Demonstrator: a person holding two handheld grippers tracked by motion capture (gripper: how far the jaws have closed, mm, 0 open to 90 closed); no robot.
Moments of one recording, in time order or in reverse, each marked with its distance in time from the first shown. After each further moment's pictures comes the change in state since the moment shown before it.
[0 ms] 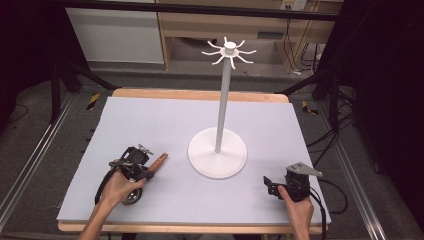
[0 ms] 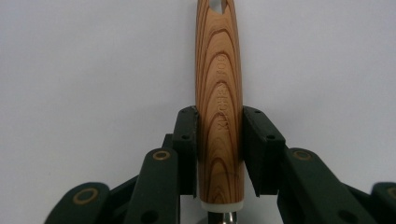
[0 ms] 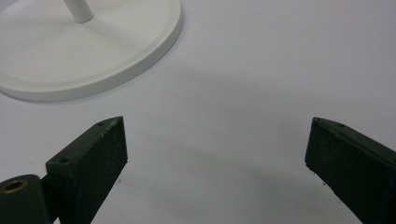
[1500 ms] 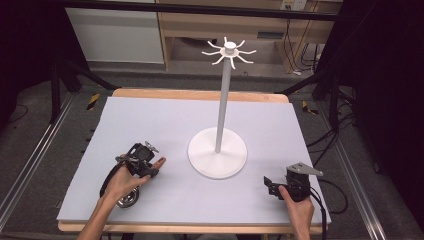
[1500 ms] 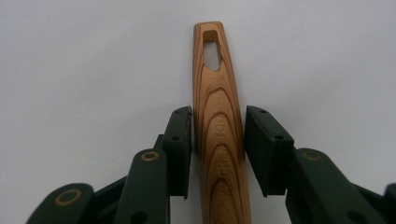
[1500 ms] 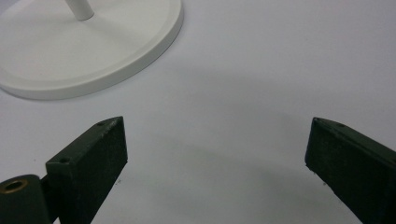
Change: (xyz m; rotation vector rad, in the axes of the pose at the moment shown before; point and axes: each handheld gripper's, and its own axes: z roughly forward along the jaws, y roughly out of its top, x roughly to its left) left arm 0.002 0.020 0.014 0.021 -0.008 0.073; right arm -0.003 -0.001 0.000 0.012 0.018 0.008
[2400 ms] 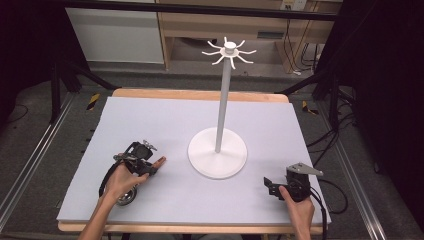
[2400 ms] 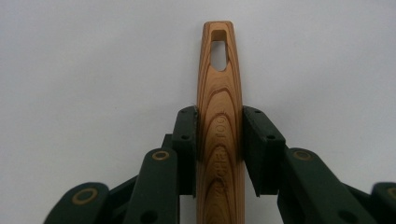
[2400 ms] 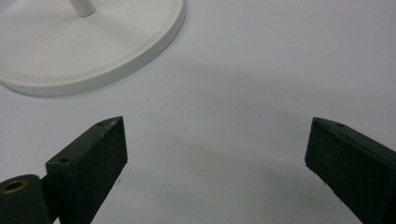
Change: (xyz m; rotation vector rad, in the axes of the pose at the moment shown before) left arm 0.005 -0.001 -0.006 -0.021 -0.010 -0.022; right arm -0.001 -0.001 0.001 0.014 0.014 0.011
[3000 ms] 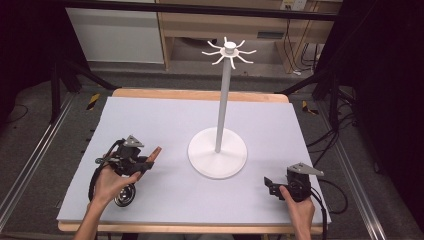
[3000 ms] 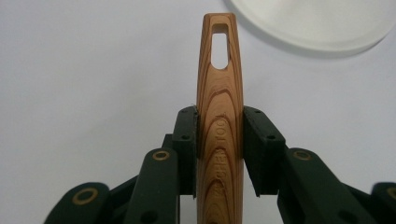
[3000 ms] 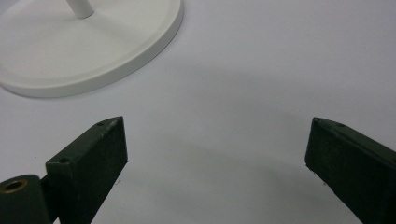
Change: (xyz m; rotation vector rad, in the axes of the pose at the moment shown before) left arm -0.004 -0.014 -0.057 -0.258 -0.040 -0.032; right arm -0.001 -0.001 0.000 -0.006 0.002 0.013
